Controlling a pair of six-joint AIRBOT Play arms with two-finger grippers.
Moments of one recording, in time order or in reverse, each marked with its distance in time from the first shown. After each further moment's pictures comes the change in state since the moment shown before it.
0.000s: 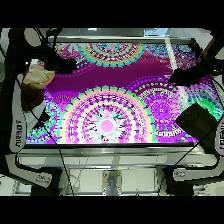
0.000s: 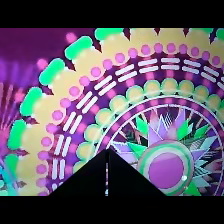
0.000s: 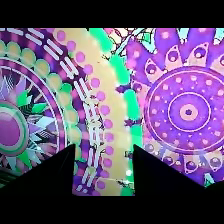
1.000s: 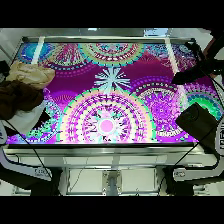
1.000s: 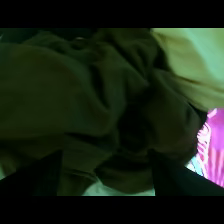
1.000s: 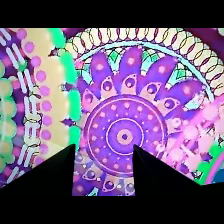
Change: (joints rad) left arm 0.547 -0.011 -0.028 0.514 0.098 -0.257; right arm 0.001 0.000 0.000 -0.113 -0.103 -0.336
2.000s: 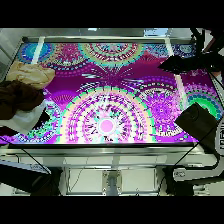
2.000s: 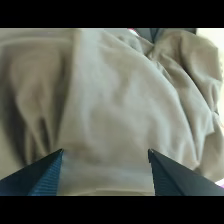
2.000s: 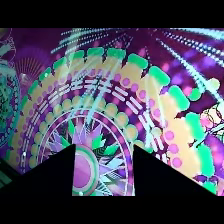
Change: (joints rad) left arm 0.463 -0.117 0.000 -0.538 0.031 0.068; right arm 0.000 0.000 0.000 0.516 -0.043 0.180
